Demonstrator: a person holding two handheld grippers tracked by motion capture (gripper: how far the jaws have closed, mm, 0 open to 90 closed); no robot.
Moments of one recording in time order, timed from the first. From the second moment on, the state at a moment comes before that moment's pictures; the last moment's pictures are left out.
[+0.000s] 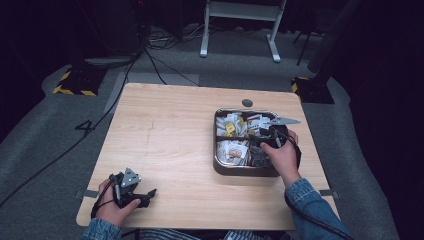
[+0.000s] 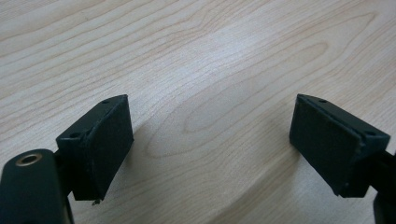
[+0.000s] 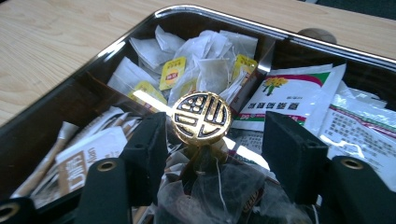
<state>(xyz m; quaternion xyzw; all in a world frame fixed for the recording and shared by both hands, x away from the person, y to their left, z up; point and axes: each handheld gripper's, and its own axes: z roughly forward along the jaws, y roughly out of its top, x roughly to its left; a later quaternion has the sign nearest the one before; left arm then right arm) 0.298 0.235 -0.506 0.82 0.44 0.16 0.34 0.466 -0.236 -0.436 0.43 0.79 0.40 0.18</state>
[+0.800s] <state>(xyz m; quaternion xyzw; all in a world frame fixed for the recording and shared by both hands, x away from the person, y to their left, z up) 0.299 0.235 -0.505 0.82 0.43 0.16 0.34 0.477 -0.221 -0.437 0.42 0.81 0.38 0.17</state>
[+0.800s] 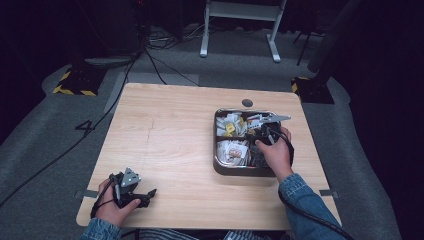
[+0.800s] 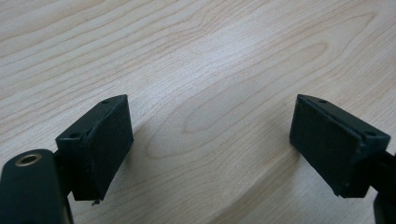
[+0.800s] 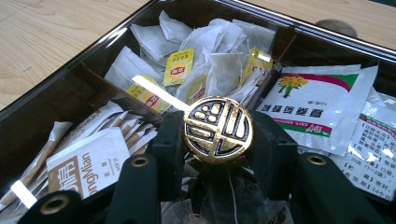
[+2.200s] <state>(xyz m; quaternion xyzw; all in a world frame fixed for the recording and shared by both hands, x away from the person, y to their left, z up) 0.299 0.235 -0.506 0.82 0.43 0.16 0.34 0.481 -0.207 -0.377 0.40 0.80 0.41 0.18</state>
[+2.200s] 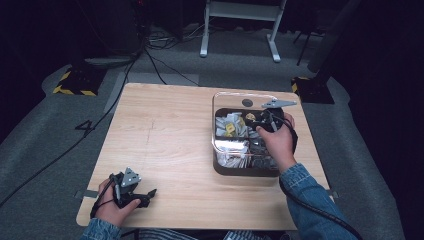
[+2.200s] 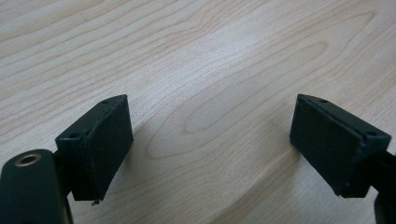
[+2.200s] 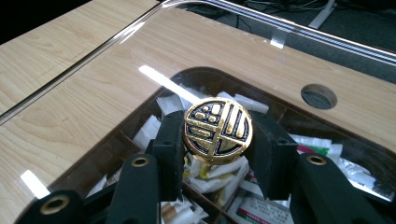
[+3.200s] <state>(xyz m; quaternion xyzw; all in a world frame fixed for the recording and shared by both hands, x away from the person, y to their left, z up) 0.299 0.234 -0.505 0.82 0.43 0.16 0.33 0.496 -0.065 -0.368 0.33 0.82 0.45 0.15</state>
